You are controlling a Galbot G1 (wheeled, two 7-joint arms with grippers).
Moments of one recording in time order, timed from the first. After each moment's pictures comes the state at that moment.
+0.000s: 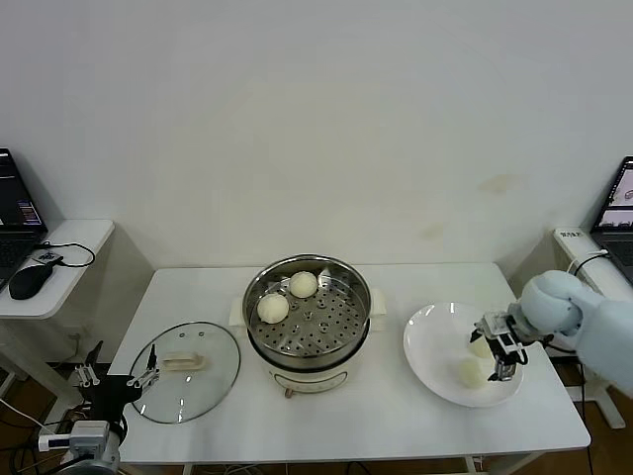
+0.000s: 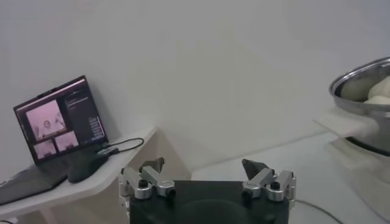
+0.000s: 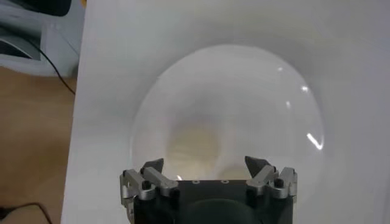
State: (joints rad) left arm 1.67 -1.21 -0.75 -2.15 -0.08 0.22 -0.17; right arm -0.19 0.47 -0.66 1.53 -0.22 -0.24 -1.13
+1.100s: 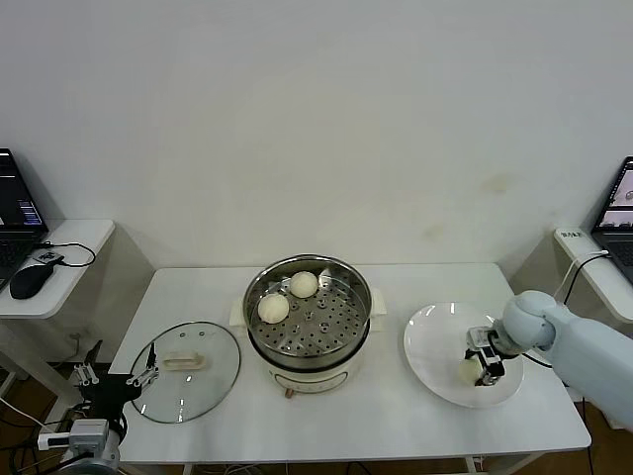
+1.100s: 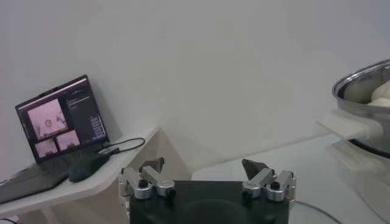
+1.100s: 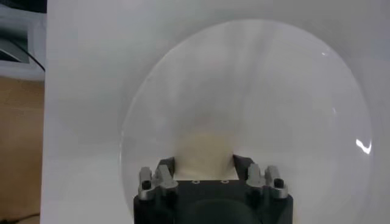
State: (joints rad) left arm 1.66 -1.22 -0.75 -2.15 -0.08 0.23 -0.17; right arm -0.25 0.53 -0.61 1.45 -0.25 -0.26 -1.11
